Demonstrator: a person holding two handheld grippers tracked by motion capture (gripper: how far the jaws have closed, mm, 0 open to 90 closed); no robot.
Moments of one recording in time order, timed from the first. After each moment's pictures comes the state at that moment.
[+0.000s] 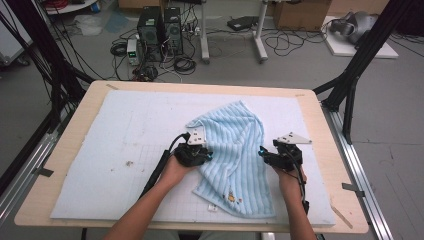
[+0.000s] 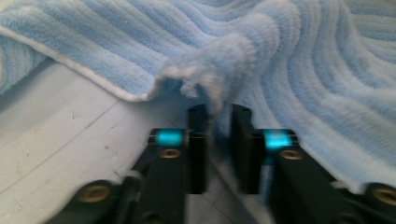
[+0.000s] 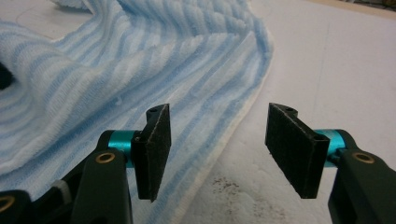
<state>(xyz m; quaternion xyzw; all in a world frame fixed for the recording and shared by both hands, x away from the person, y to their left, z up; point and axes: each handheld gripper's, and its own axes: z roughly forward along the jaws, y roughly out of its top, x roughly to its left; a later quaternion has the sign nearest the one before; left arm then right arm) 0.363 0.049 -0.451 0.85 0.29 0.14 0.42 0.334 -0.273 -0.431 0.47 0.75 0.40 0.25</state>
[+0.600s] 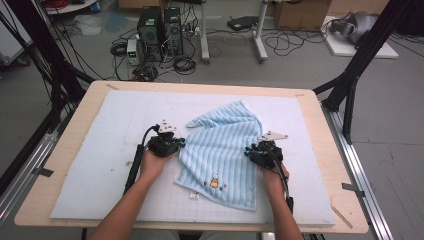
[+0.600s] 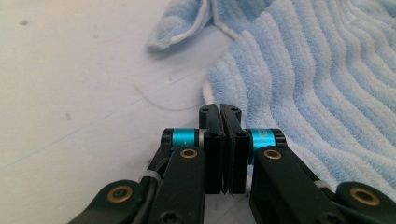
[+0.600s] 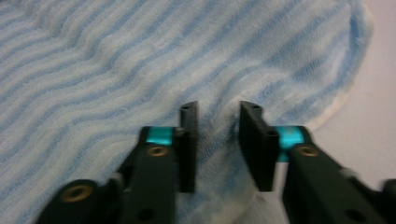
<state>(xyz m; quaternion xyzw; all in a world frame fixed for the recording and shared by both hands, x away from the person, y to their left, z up) 0.384 0.128 -0.447 0.80 0.41 0.17 0.41 0.357 -0.226 -0.451 0.45 0.78 0.37 0.20</state>
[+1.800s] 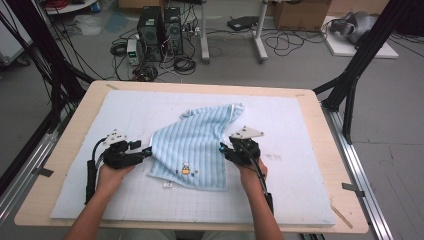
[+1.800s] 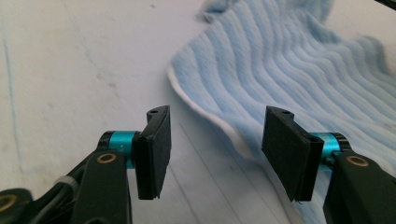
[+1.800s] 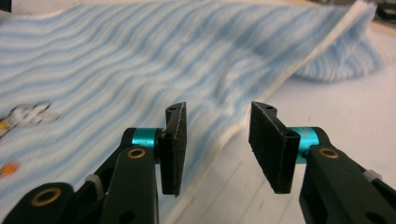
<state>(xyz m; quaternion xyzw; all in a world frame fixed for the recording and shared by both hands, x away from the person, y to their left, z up) 0.326 0.241 -0.447 0.74 0.45 0.16 0.48 0.340 -0.159 -0.420 0.39 0.80 0.41 0.22</state>
